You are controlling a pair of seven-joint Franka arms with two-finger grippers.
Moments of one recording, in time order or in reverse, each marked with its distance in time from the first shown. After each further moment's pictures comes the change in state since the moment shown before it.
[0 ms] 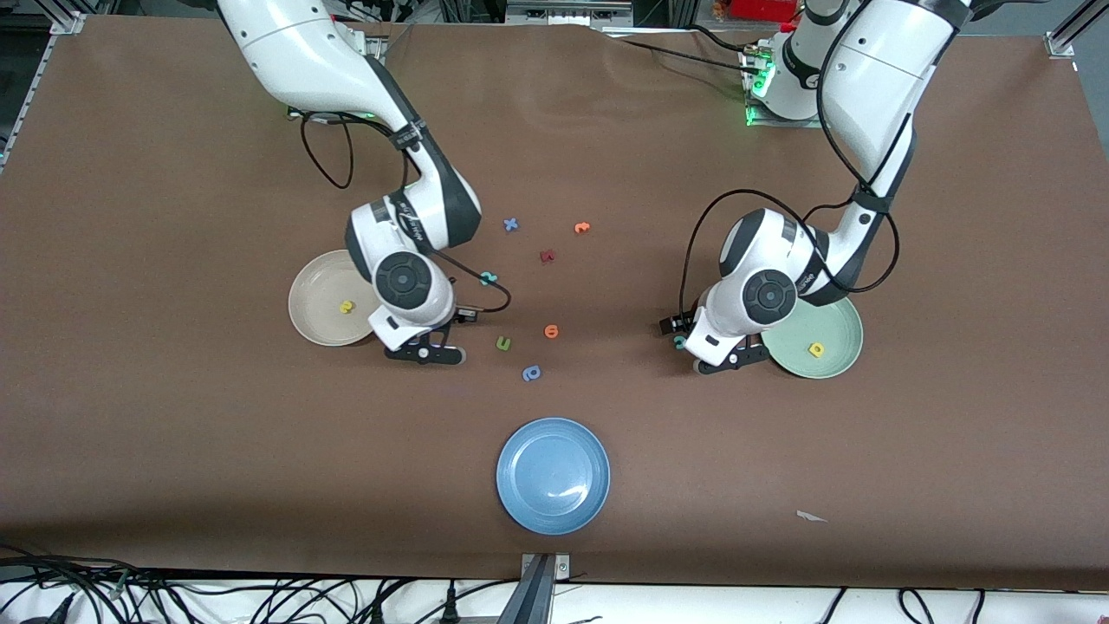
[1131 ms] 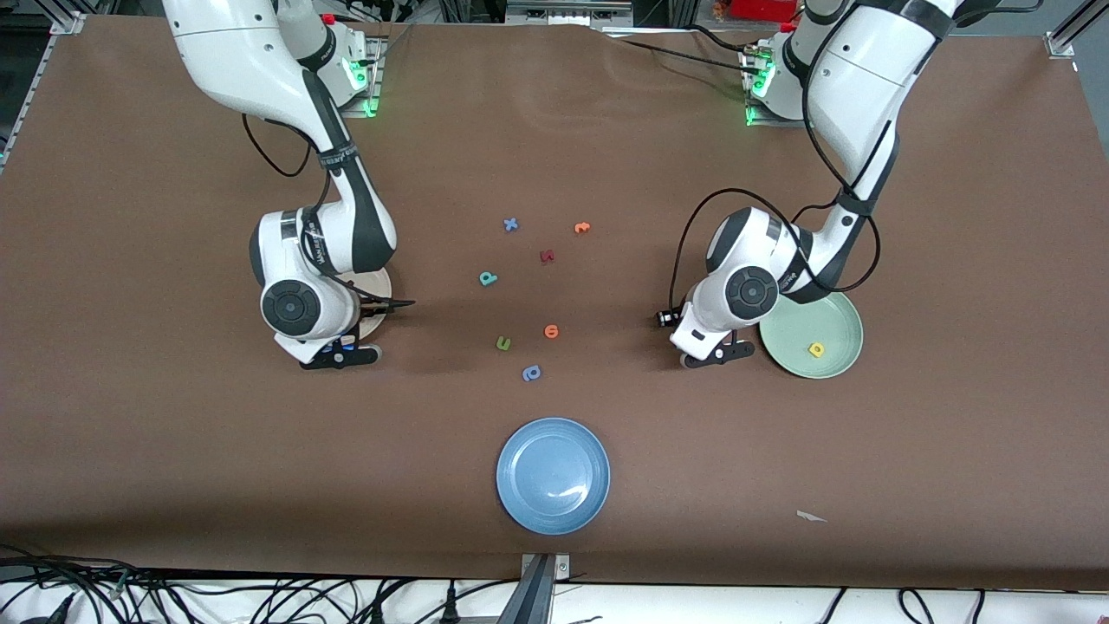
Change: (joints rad) left arm -0.023 0.023 0.000 -0.012 0.000 0.043 -0.001; right arm -0.021 -0.066 -0.152 -0.146 0.078 -0.091 -0.302
